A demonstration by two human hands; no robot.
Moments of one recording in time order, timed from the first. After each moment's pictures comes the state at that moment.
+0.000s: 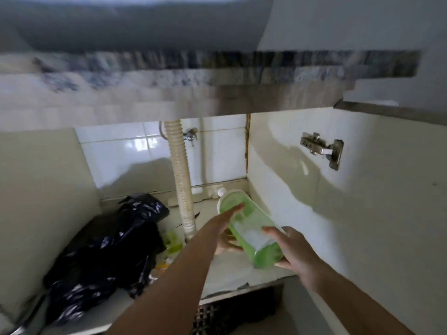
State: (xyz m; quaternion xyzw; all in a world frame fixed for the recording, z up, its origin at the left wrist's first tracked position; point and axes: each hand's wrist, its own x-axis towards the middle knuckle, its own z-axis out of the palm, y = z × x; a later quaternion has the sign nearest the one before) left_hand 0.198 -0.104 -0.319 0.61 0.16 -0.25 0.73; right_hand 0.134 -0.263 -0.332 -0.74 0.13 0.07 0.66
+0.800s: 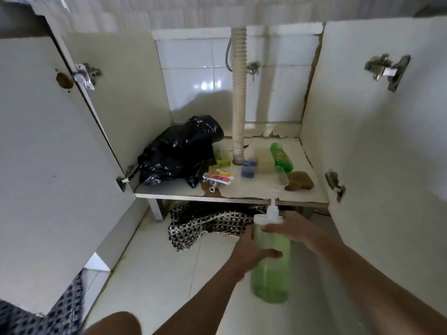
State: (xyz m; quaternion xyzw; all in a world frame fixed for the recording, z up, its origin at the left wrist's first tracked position) left_hand -0.026 -0.118 -0.508 0.71 0.13 -0.09 0.69; right_hand 0.041 -0.246 -0.437 -0.89 -0.05 0.24 0.38
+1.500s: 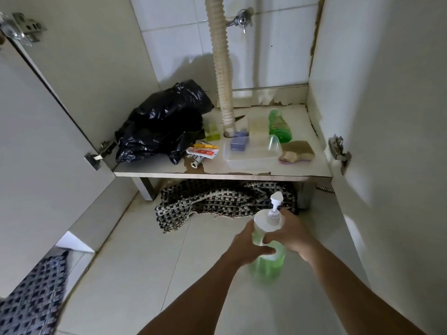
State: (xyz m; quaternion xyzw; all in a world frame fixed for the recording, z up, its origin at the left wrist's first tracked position) left_hand 0.021 -0.161 -0.607 0.83 0.14 -0.13 0.53; right_hand 0.084 -0.296 -0.577 -0.87 -0.06 0.22 0.44
